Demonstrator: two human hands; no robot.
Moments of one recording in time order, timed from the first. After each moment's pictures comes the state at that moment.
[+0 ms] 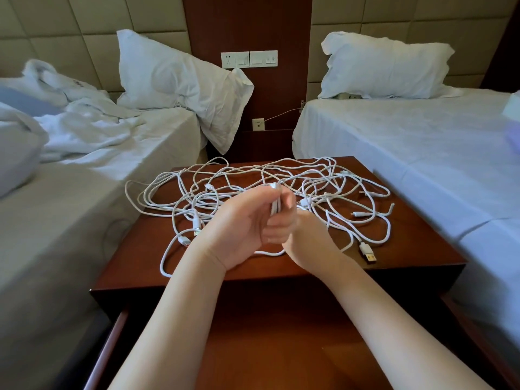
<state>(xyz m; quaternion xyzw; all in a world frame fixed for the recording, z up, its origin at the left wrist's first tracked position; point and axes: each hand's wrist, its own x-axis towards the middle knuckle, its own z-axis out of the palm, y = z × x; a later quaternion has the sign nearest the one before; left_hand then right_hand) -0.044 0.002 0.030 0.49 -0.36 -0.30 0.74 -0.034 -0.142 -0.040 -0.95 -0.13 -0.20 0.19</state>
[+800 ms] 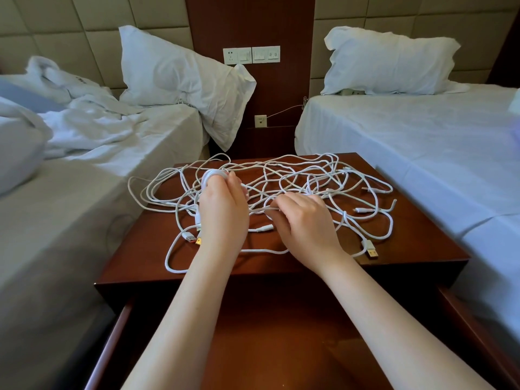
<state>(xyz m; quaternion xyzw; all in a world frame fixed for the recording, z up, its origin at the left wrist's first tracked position) -0.022 0.002 0.006 0.79 -0.08 0.32 0.52 -0.040 -0.134 -0.037 -0.87 -0.16 -0.43 0.18</state>
